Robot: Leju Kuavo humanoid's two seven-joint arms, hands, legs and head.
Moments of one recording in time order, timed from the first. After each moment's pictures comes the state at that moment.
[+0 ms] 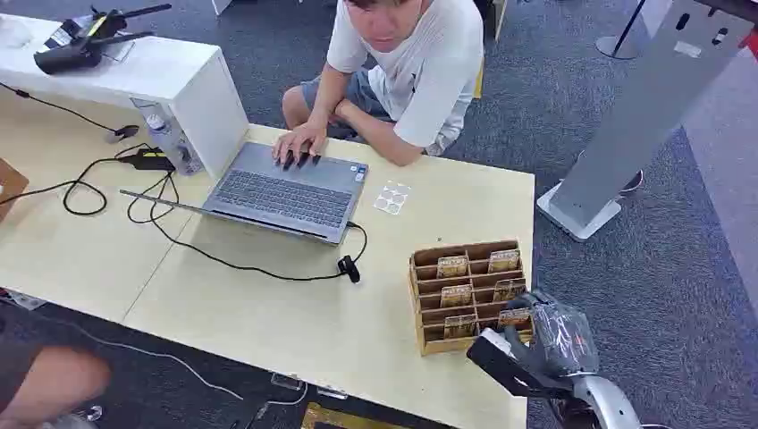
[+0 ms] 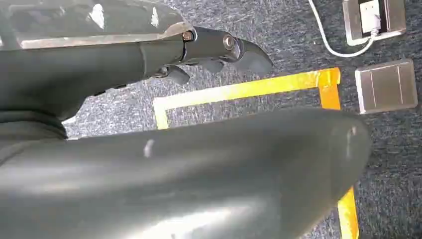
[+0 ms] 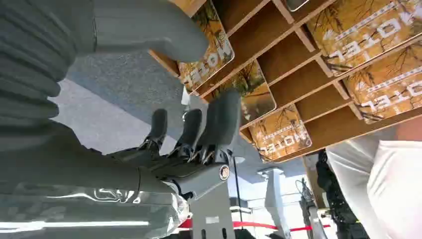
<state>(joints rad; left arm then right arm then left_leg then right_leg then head) -0.07 0.02 -0.45 -0.21 0.33 0.18 -0.17 -0.17 -0.39 0.59 -1.61 0.89 -0.17 0.30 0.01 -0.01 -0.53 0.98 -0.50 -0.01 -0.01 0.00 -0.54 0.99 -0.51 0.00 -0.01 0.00</state>
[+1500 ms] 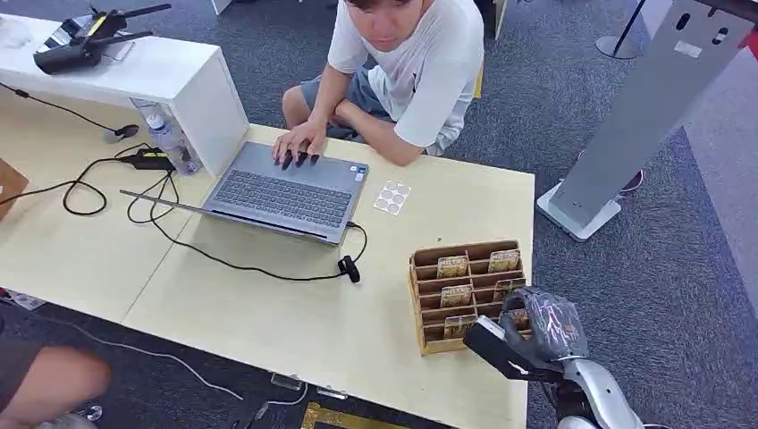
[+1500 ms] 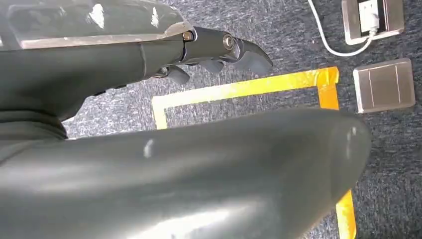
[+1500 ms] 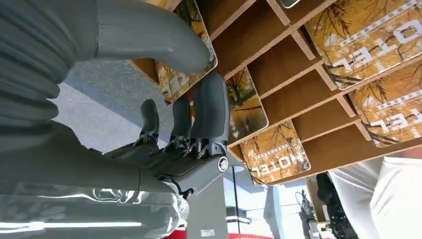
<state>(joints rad) -0.07 0.02 -0.47 -0.21 0.35 0.18 -0.18 -0.26 -0.36 0.63 -1.45 0.83 -0.19 0.26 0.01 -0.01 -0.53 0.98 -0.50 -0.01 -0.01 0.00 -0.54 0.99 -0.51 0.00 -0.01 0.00</state>
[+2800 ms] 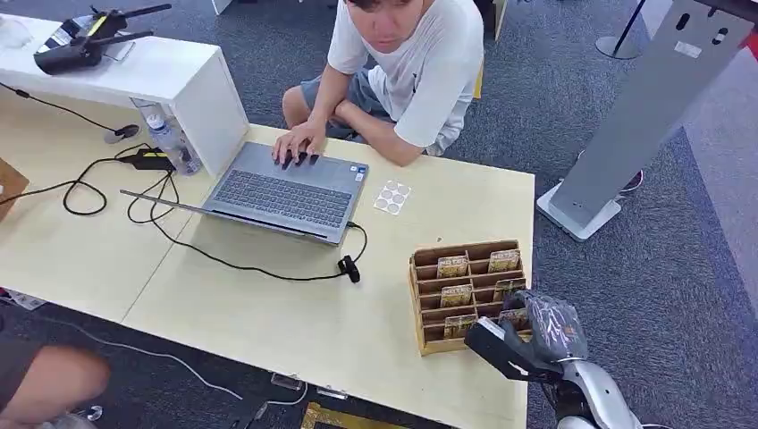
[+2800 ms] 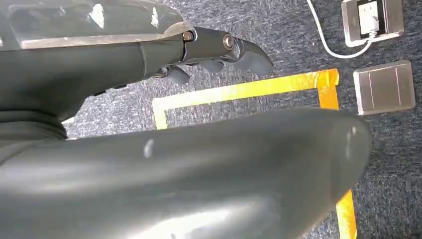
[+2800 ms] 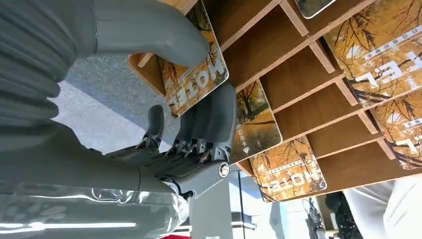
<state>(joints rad) -0.07 0.02 -0.48 -0.21 0.36 0.19 -0.18 -0.26 -0.36 0.64 -1.42 0.83 -0.19 0.27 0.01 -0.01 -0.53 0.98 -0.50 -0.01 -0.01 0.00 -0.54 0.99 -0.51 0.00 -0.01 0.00</state>
